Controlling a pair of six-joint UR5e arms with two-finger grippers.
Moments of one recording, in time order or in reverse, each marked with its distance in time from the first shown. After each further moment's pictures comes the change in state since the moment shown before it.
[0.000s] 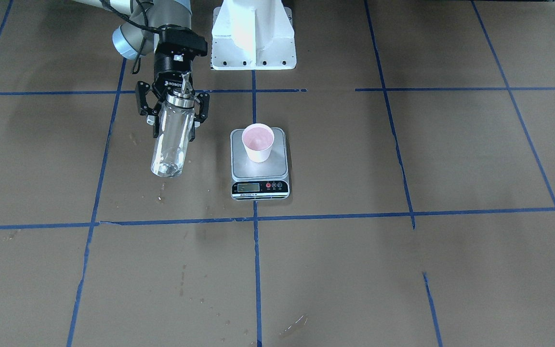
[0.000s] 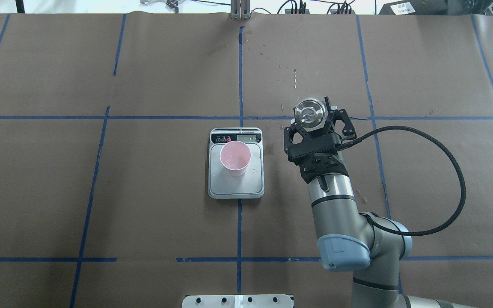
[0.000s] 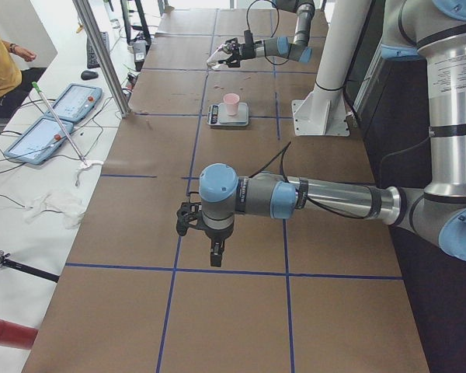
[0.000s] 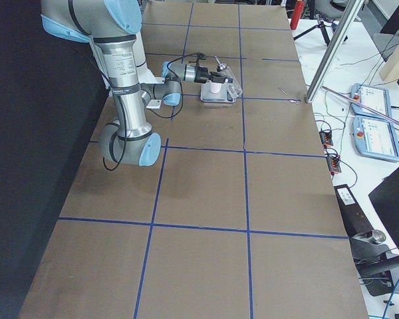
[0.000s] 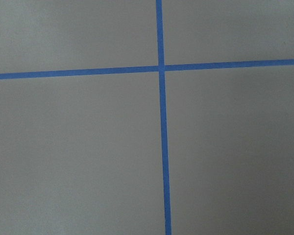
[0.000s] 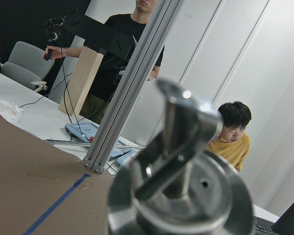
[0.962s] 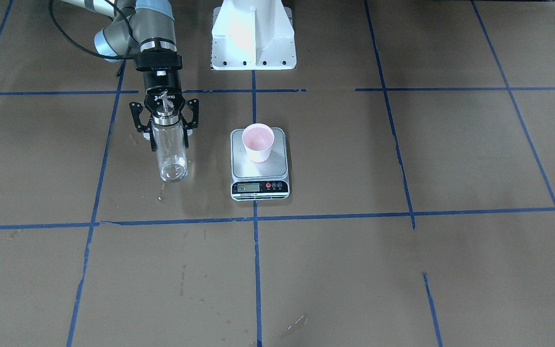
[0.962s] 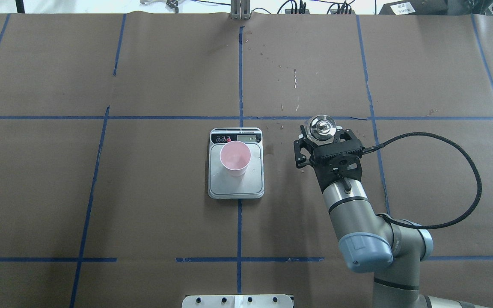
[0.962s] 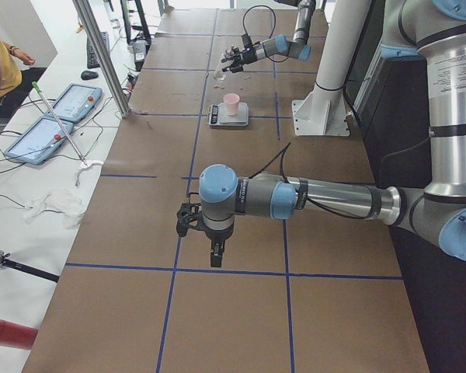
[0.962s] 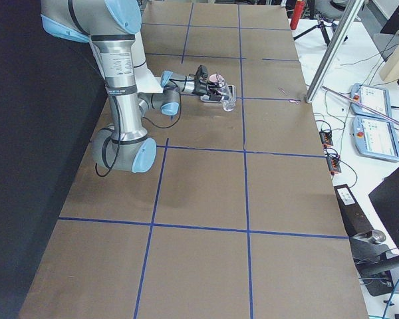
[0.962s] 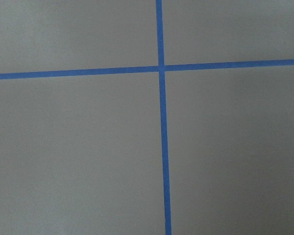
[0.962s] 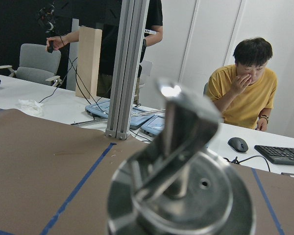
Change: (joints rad) left arm 0.000 0.002 0.006 0.000 0.000 0.000; right arm 0.011 -0.096 0.012 0.001 0.192 0.335
